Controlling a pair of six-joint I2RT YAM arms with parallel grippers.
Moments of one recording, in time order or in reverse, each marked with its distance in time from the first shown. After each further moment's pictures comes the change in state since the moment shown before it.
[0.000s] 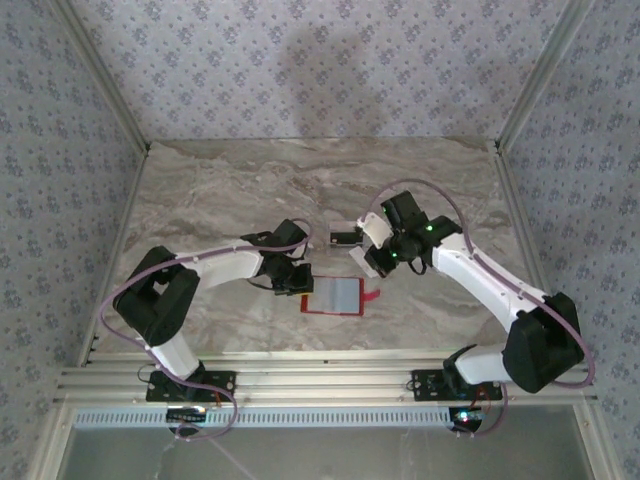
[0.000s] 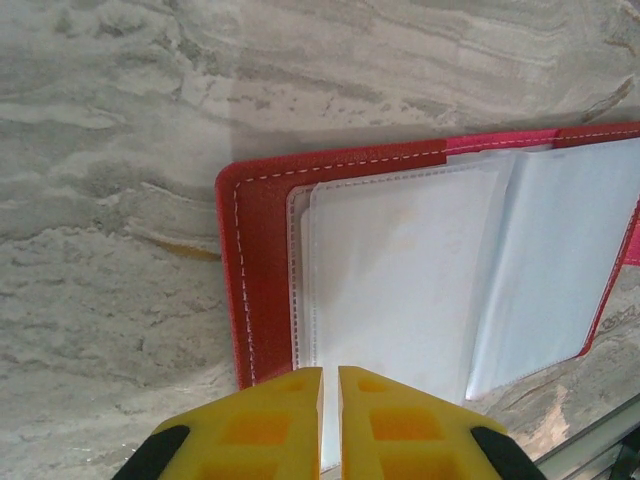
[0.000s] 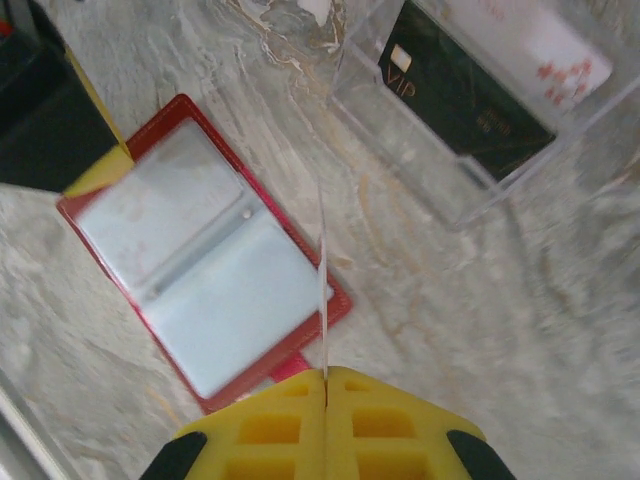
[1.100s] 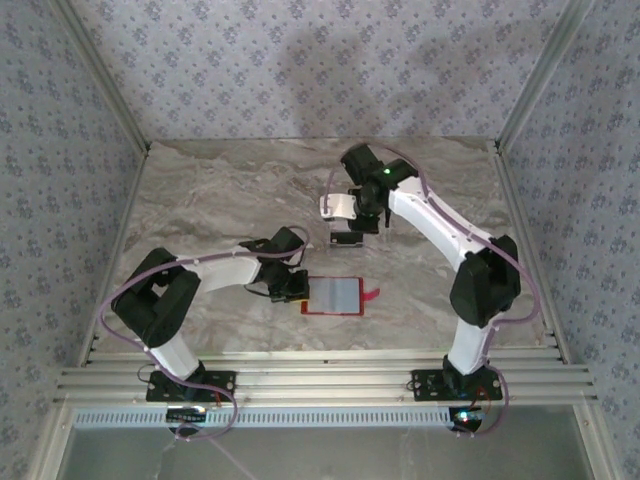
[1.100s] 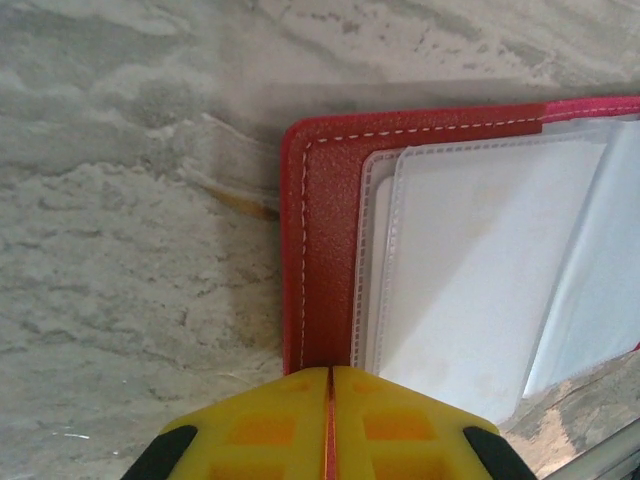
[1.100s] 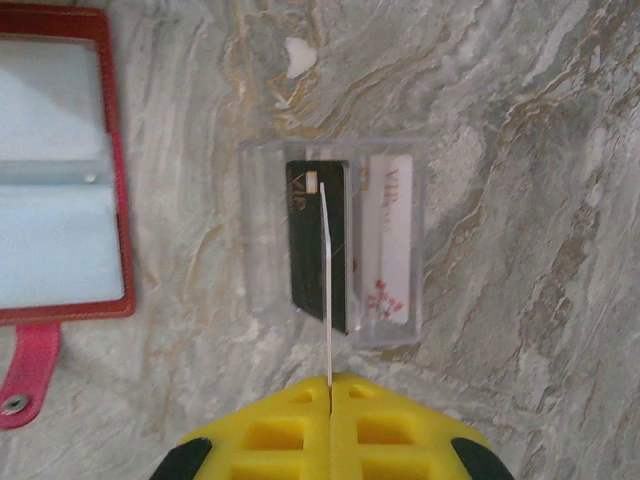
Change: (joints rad) left arm -0.006 -0.016 -0.083 0.051 0.002 -0.039; right arm 0.053 0.466 0.630 -0.291 0.184 -0.723
